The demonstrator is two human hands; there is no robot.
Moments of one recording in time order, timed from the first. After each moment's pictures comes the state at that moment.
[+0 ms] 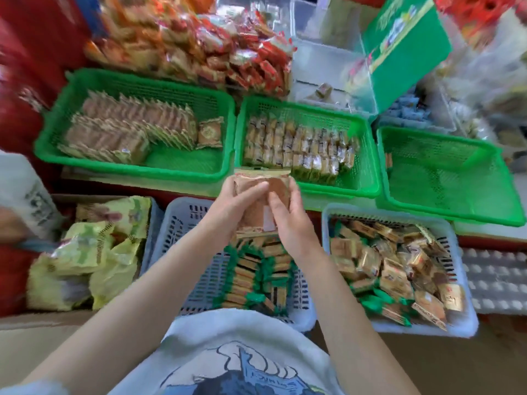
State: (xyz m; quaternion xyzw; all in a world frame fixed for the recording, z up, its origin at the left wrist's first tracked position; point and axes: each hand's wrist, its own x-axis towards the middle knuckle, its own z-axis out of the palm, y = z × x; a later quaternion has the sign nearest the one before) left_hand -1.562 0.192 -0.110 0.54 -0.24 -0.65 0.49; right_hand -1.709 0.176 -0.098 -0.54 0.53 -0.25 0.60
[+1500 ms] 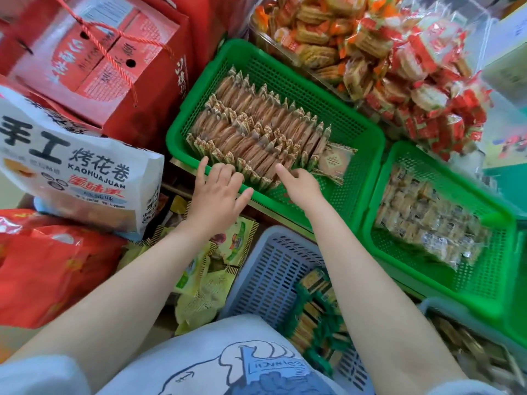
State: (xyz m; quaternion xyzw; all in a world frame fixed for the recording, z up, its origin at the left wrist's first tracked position) left_hand -1.263 0.178 -0.261 0.82 -0.55 -0.14 0.09; right_hand -1.389 0.031 -0.209 -0.65 0.61 0.11 0.44
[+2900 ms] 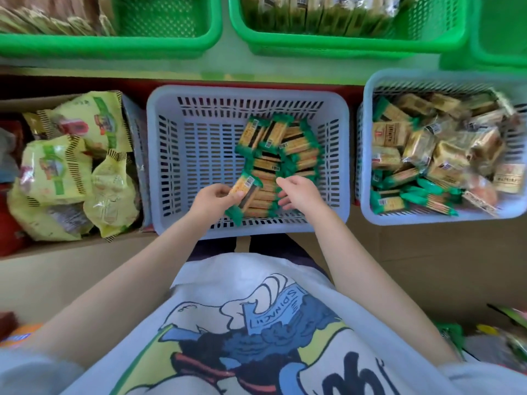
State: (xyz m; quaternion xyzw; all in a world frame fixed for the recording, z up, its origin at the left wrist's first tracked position) left_hand -1.535 0.301 -0.315 0.73 -0.25 -0.63 0.12; right_hand -1.733 0.239 -0.292 -0.35 0.73 0.04 0.59
